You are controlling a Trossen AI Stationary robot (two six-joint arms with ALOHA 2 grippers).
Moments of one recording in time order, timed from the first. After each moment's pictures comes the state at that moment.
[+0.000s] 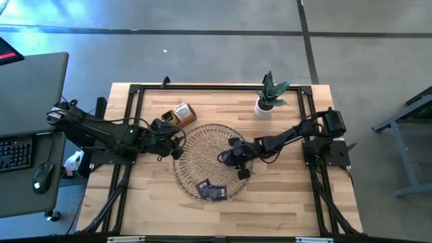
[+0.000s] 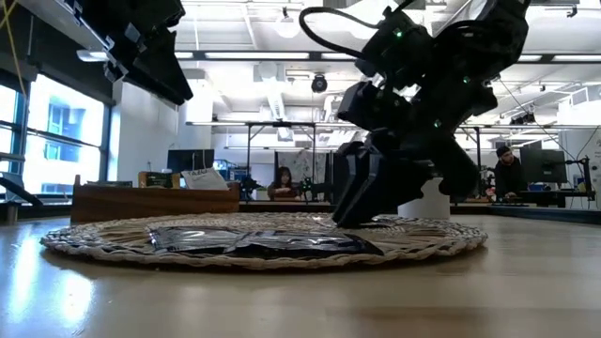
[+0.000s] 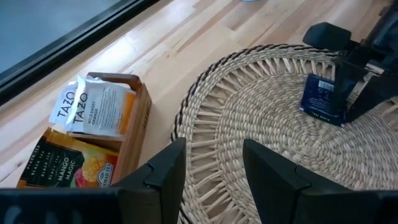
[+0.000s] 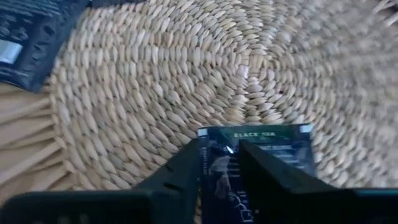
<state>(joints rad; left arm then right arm) -0.28 1.08 0.82 -0.66 -0.69 -0.76 0.08 1.83 0.80 0.18 -0.02 -0.20</state>
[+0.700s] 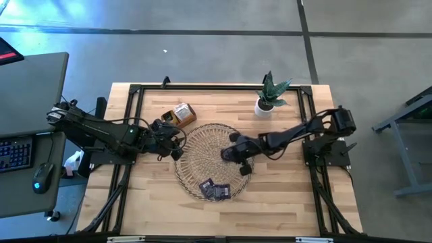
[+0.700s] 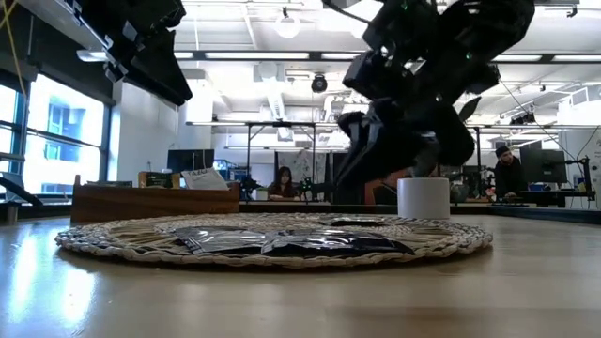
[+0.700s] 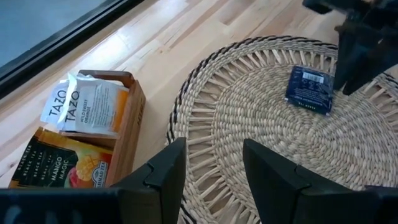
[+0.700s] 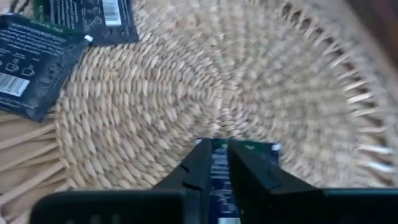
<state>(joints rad) -0.28 1.08 0.82 -0.65 -0.66 -0.74 0.07 1.70 0.80 0.18 -0.02 -0.30</state>
